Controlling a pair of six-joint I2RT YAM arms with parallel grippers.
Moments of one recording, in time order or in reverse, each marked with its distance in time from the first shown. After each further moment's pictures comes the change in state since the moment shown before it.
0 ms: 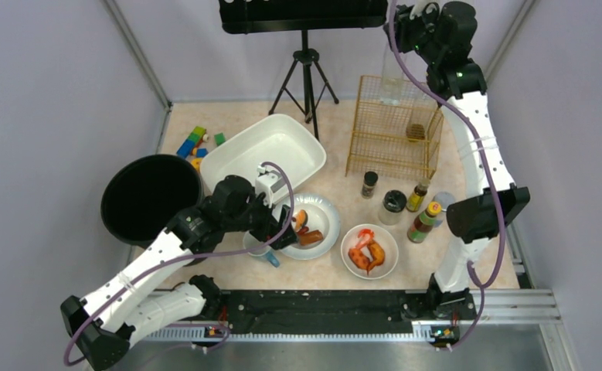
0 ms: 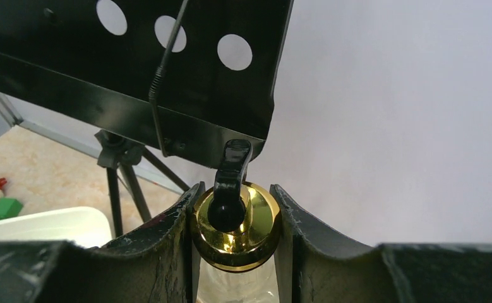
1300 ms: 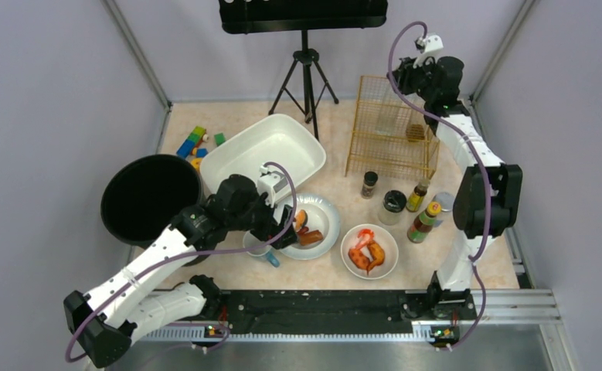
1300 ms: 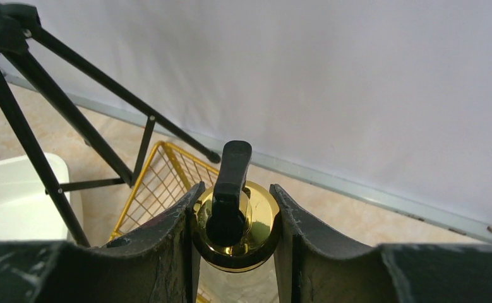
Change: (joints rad) left arm 0.000 0.033 0.000 -0.007 -0.015 0.003; right arm -0.157 0.031 -0.609 0.538 -0.194 0.125
